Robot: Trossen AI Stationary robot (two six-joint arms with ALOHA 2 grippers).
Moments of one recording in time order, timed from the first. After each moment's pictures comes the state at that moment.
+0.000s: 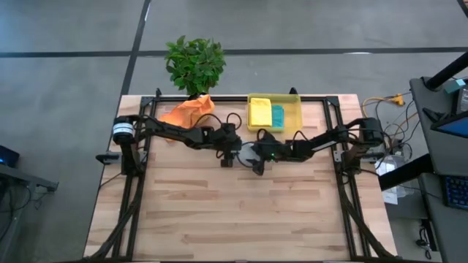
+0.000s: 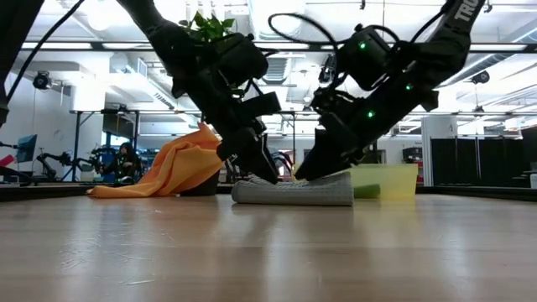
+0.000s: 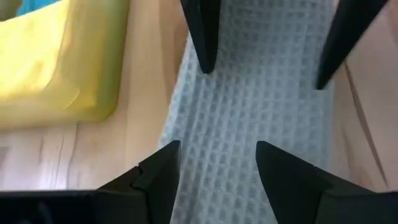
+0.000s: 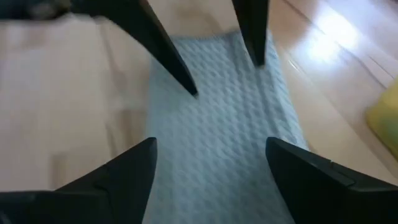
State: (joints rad) left arm 0.19 1.82 1.03 0.00 -0.06 0.35; right arm -0.06 1.73 0.69 0.36 0.19 0.21
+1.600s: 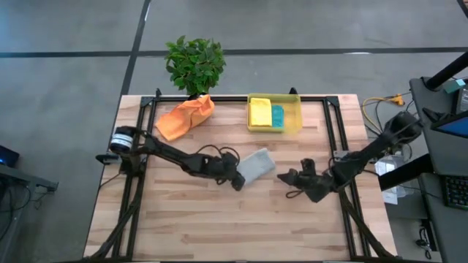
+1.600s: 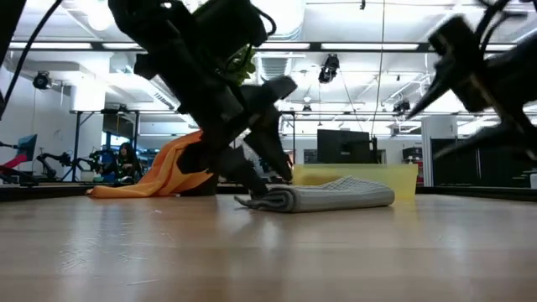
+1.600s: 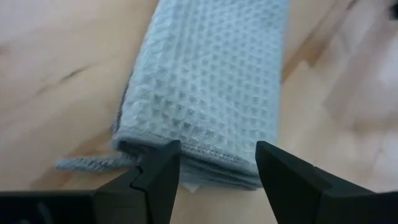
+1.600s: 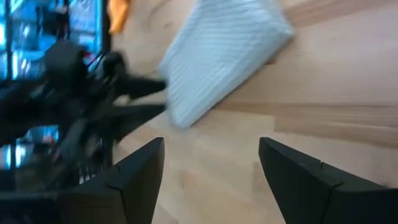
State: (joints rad) left arm -0.14 1.83 1.01 0.00 -0.23 -0.97; right arm 0.60 1.22 0.40 0.00 0.72 2.00
